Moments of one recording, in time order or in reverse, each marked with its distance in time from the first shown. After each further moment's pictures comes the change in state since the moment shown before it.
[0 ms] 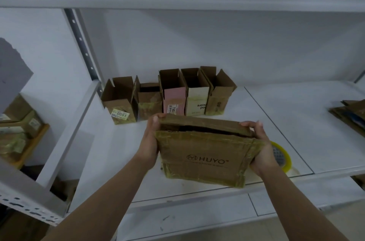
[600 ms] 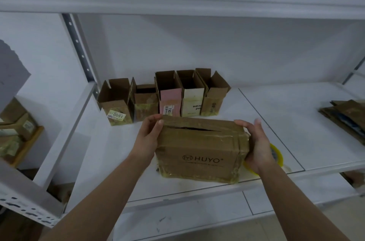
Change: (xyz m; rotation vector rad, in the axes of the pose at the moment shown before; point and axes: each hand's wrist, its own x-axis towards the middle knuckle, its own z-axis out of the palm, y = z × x) left_hand -0.012 0.014 0.009 0.128 0.120 -0.040; right_hand -0.003 -0.010 -0.003 -0.083 0.062 0.123
